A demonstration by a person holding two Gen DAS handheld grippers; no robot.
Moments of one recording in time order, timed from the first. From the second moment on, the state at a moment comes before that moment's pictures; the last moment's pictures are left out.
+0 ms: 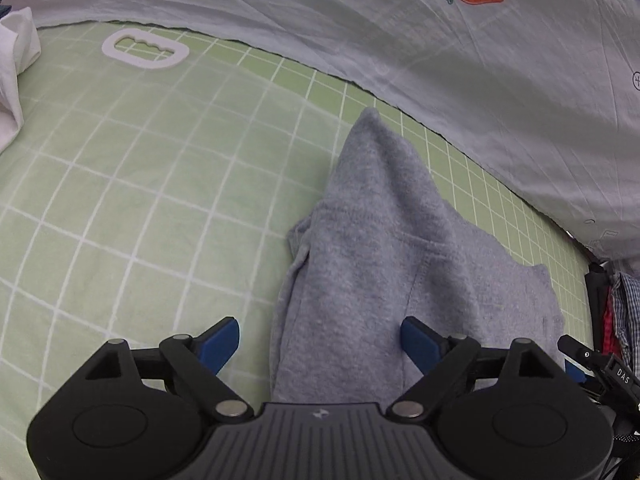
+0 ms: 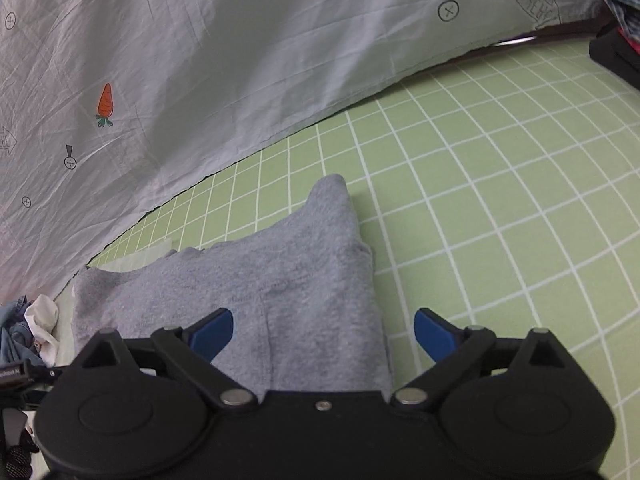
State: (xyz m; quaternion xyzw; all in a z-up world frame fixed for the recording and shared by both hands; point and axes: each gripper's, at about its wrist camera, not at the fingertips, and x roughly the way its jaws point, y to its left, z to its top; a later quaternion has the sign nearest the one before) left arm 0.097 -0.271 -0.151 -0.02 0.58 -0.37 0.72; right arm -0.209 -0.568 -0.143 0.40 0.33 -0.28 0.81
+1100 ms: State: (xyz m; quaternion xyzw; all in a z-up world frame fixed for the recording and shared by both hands) left arm 0.008 -0.275 -0.134 -0.04 0.54 -0.48 0.69; right arm -0.189 -0.485 -0.115 0.41 0.29 -0.11 0.86
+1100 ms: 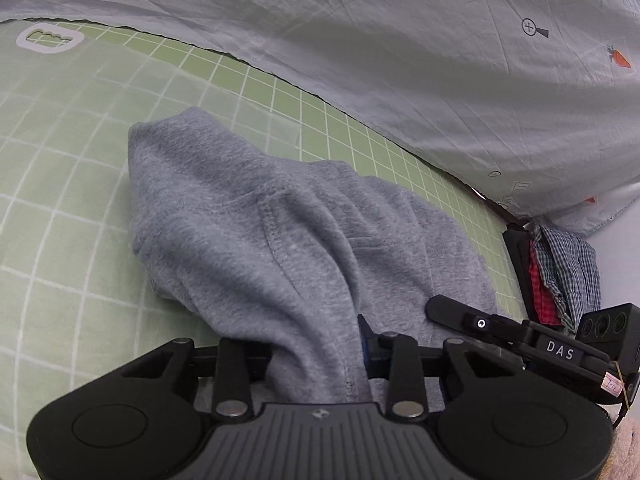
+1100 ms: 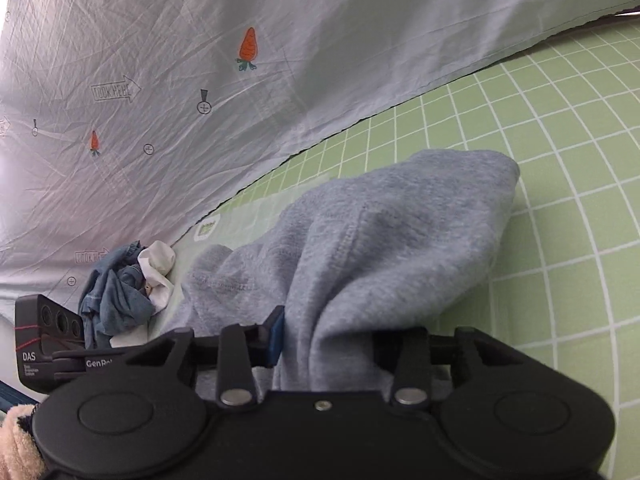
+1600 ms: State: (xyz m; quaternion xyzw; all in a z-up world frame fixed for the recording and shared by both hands) left arm -0.097 -0.255 -0.108 -0.03 0.53 -0.60 0.60; right arm -0.341 -0.403 -0.083 0.44 0.21 -0.23 0.84
